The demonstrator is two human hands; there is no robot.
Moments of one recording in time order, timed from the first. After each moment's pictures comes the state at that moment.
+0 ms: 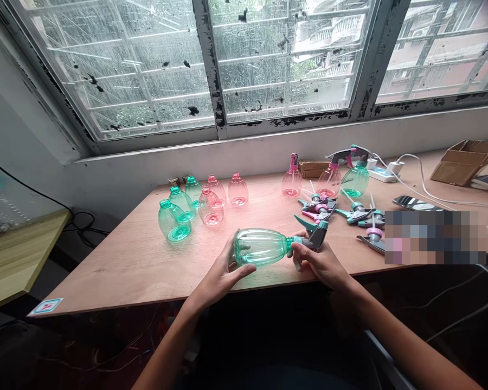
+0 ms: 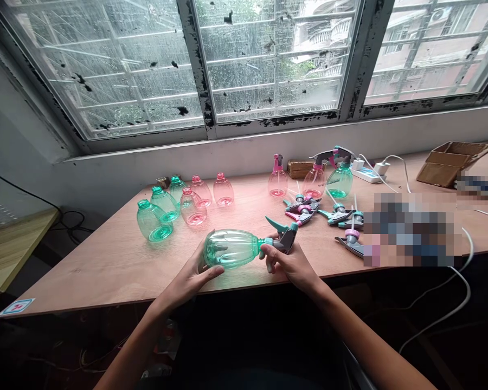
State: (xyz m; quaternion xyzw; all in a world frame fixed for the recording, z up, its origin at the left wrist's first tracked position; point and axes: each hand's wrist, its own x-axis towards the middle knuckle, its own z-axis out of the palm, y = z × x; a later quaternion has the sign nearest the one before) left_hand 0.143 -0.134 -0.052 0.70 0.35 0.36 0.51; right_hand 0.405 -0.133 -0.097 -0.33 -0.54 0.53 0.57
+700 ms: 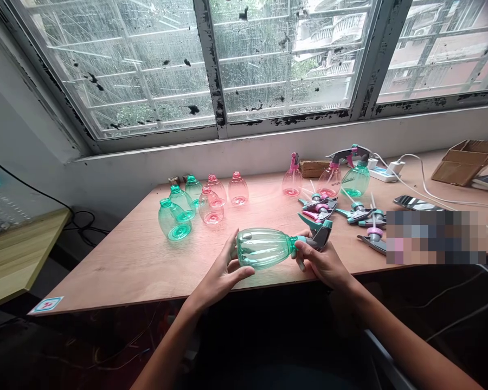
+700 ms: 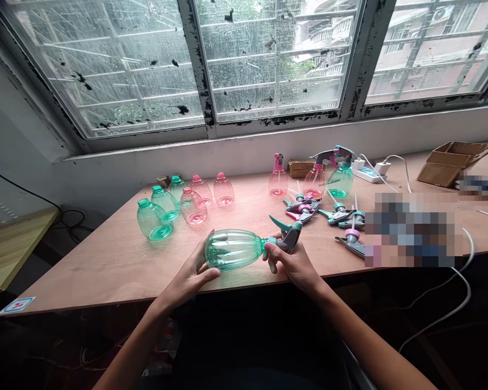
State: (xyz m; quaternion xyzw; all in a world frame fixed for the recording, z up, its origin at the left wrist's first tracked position) left_hand 0.140 -0.135 -0.057 0.67 0.33 0.37 0.55; right_hand 0.407 -0.133 -0.099 -0.33 -0.53 0.51 0.60
